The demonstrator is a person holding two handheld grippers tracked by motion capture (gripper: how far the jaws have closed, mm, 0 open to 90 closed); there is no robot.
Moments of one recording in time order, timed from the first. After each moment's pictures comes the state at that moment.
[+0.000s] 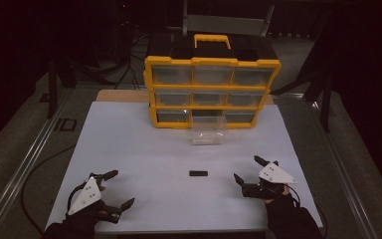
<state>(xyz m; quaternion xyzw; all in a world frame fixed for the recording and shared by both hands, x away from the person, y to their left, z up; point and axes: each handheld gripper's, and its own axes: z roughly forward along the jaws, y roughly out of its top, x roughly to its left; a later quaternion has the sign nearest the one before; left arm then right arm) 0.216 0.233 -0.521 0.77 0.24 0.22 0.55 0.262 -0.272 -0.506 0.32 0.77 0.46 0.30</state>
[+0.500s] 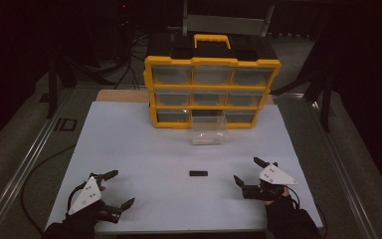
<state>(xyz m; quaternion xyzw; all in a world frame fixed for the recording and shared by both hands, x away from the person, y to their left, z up) 0.217 0.232 -0.522 0.77 0.24 0.22 0.55 0.261 -0.274 -0.513 0.31 0.77 0.47 0.29</state>
